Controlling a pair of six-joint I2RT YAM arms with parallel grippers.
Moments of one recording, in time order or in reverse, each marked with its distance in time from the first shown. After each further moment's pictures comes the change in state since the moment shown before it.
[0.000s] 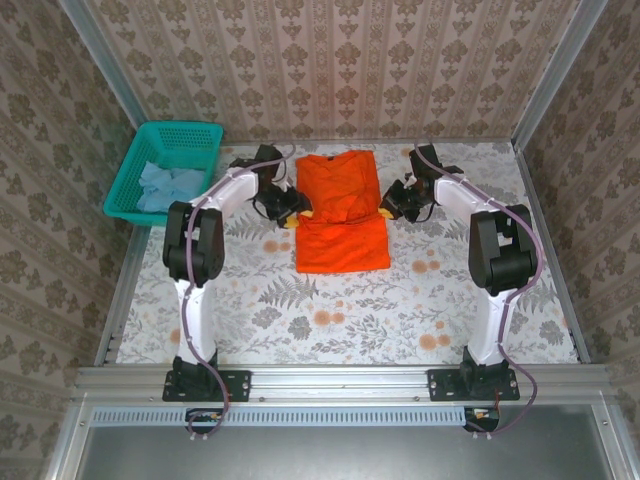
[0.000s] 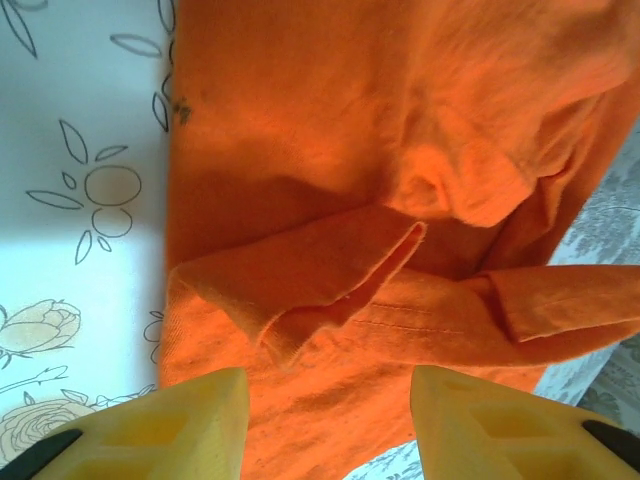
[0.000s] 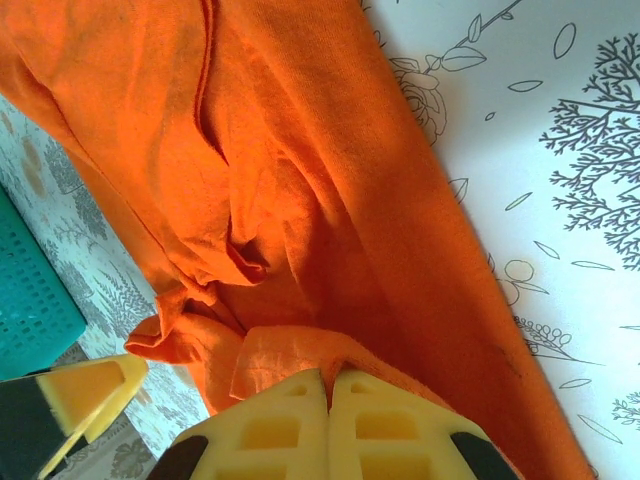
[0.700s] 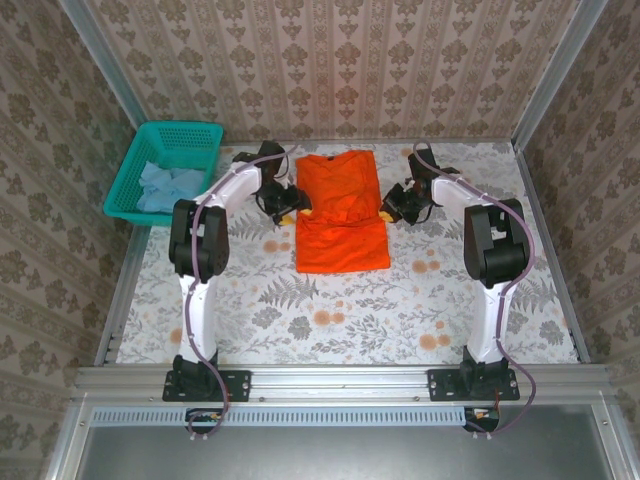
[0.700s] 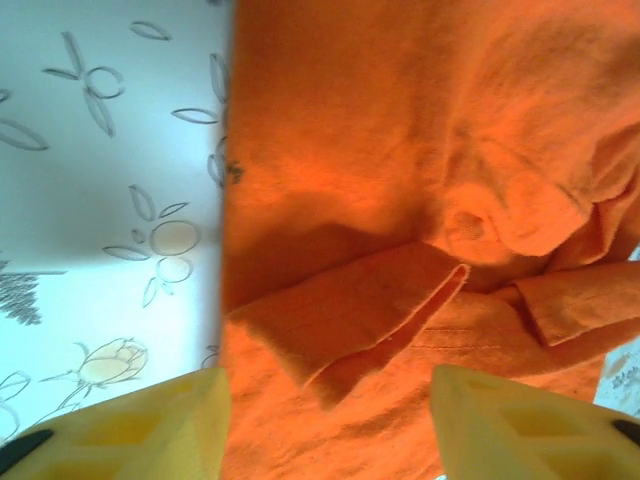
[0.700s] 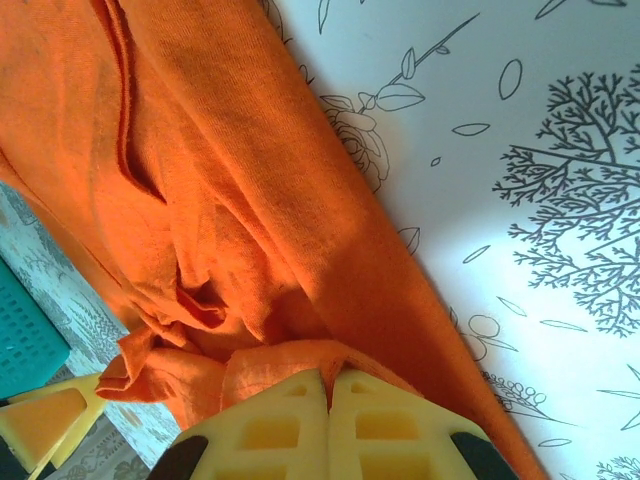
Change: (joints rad) left arm -0.002 0.061 0.117 -0.098 -0.101 0.091; right arm -0.011 0.079 0.029 0.000 0.000 0.019
